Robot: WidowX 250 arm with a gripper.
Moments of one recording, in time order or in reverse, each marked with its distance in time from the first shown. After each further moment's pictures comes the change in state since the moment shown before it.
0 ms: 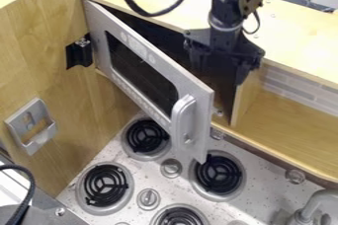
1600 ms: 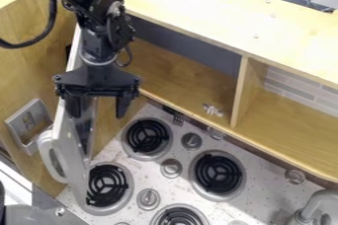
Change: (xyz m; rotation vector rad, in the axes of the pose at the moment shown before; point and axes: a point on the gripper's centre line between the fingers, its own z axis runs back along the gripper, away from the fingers) arm -0.105 0.141 0.017 0.238 0.156 0.507
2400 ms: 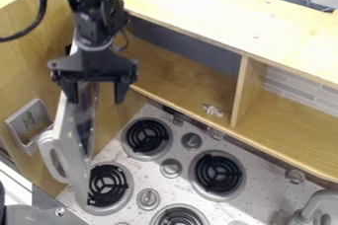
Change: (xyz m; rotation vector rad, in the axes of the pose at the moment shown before) arm 0.013 -0.015 0.036 -0.053 -0.090 -0.032
